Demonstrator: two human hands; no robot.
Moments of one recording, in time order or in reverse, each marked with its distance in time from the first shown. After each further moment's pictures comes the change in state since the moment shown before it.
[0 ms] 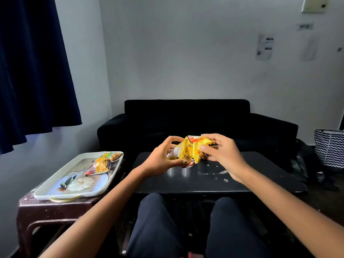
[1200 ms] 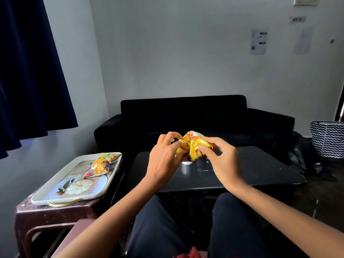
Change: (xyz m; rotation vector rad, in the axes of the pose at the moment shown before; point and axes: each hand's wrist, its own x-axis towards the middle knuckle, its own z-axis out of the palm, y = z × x) left_hand -0.008 0.019 0.026 0.630 0.420 0.261; right_hand -0.029 0.005 0.024 -0.159 0.330 -0.230
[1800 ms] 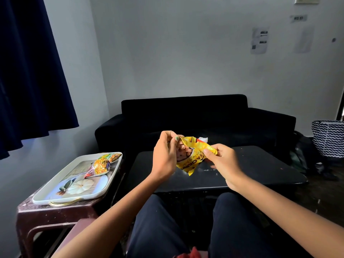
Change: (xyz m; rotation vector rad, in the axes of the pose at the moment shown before) left_hand 0.002 0.011 0.002 -0.713 0.081 -0.412; right_hand 0.009 0.029 -0.001 0.015 -0.103 0.382
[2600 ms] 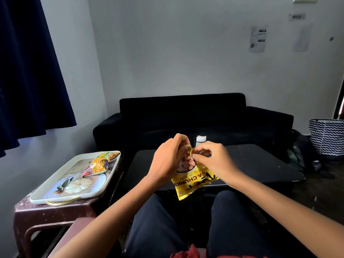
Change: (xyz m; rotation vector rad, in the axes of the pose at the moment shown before) left_hand -0.005 -0.002 -0.003 0.403 -0.211 0.304; right_hand -0.008 -0.023 0.002 -0.244 -0.179 -0.307
